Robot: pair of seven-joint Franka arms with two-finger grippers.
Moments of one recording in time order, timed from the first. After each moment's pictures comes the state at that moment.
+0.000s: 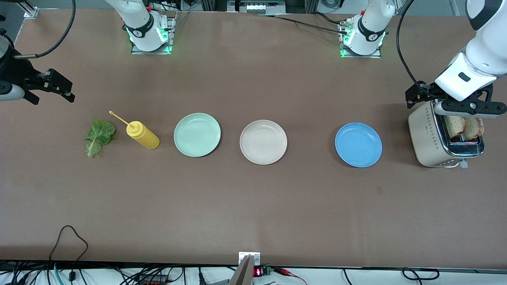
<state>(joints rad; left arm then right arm) -0.03 -0.01 -0.08 -1.71 0.07 1.66 -0.03 -0.02 -0.05 0.05 -1.68 0.01 1.72 -0.05</state>
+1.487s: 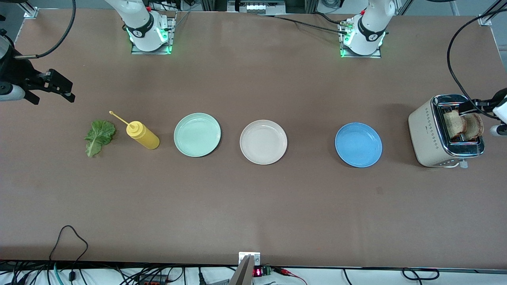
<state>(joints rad) 0.25 0.15 -0.04 -1.70 0.19 1.66 0.20 -0.02 -0.05 0.05 -1.68 0.01 1.72 -0.05</state>
